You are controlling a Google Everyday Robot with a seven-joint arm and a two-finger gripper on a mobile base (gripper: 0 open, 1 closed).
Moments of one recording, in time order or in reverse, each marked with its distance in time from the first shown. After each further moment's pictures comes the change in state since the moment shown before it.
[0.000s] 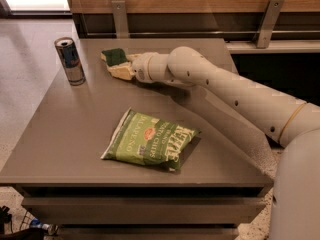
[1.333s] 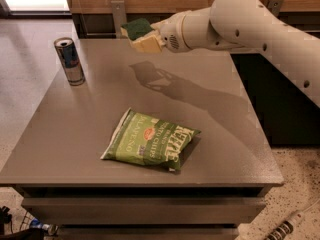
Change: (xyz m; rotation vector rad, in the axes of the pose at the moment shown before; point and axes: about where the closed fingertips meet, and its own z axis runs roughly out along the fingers) arm -0.091 -0.003 -0.141 0.048 0.102 -0.147
